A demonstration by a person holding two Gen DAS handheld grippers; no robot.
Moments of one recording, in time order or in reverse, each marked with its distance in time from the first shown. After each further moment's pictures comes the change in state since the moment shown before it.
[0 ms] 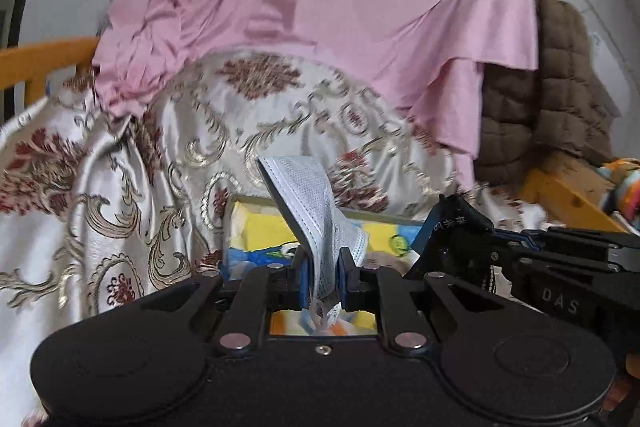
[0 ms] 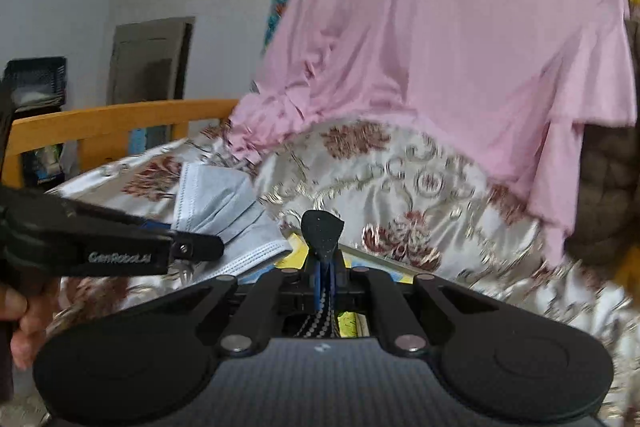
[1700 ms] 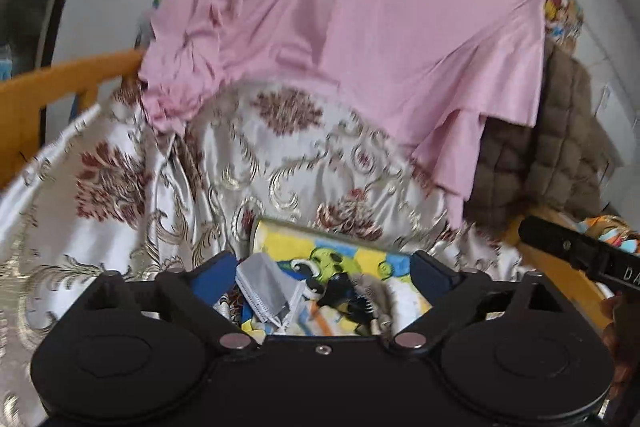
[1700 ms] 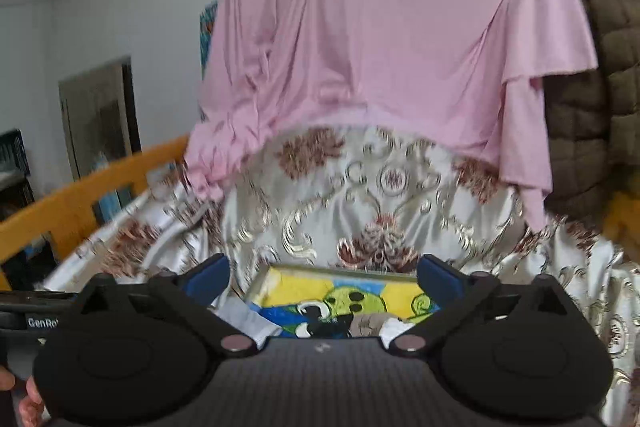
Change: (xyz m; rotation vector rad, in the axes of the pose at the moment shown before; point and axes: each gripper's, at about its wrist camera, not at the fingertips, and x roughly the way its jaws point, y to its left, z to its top) left arm -0.134 -0.009 0.034 -0.107 -0.063 0.019; right arm -0.058 -0.020 0.064 0.195 -0.035 -0.071
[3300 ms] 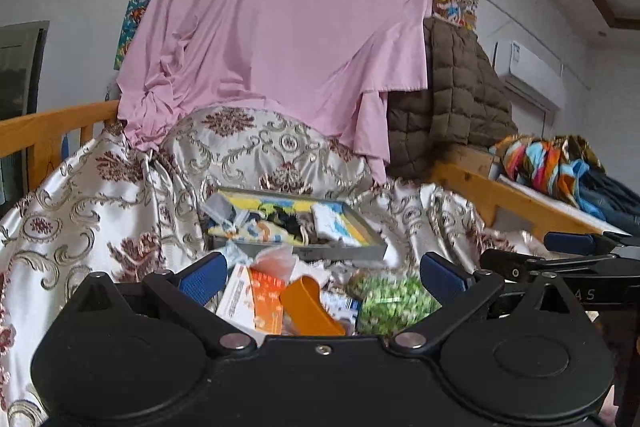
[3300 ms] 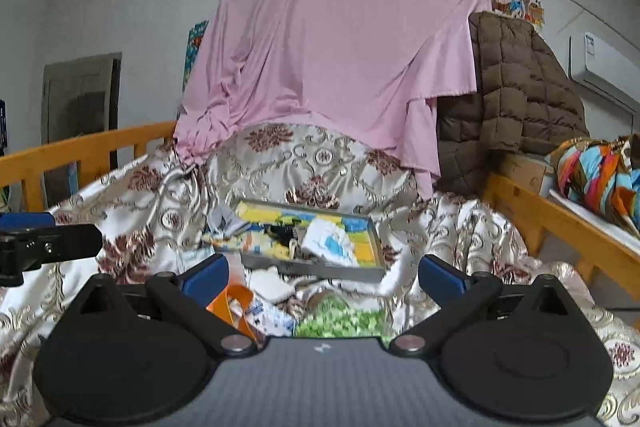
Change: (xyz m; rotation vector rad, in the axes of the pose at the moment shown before) left arm -0.205 -0.070 -0.186 0.231 -0.090 -0.079; right arm -0.260 0.032 -0.168 -0.063 -0.035 -0.207
